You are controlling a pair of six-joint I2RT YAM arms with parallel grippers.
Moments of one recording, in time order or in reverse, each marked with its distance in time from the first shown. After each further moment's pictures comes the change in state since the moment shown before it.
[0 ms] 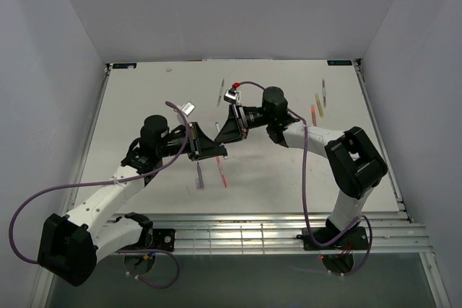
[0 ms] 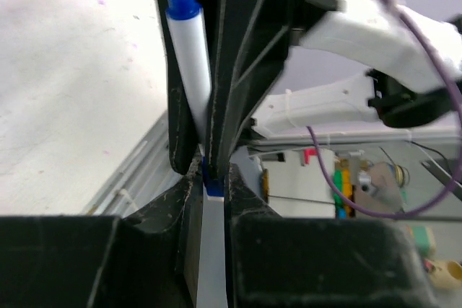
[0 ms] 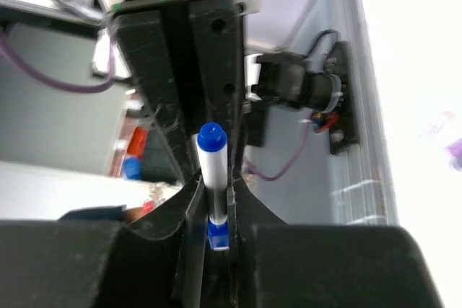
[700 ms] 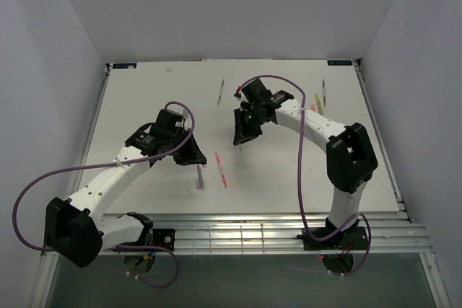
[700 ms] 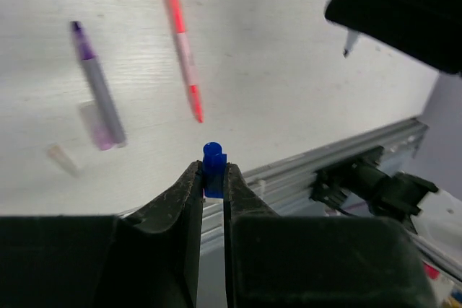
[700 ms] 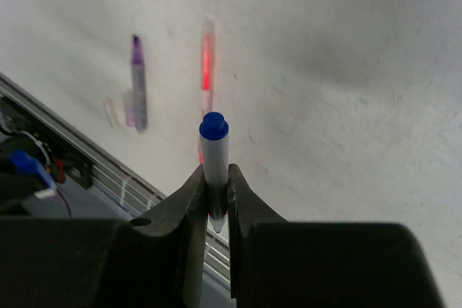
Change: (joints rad) left arm -0.034 0.134 0.282 -0.791 -0.555 0.255; right arm 0.033 0.039 0.540 -1.693 0.886 -1.009
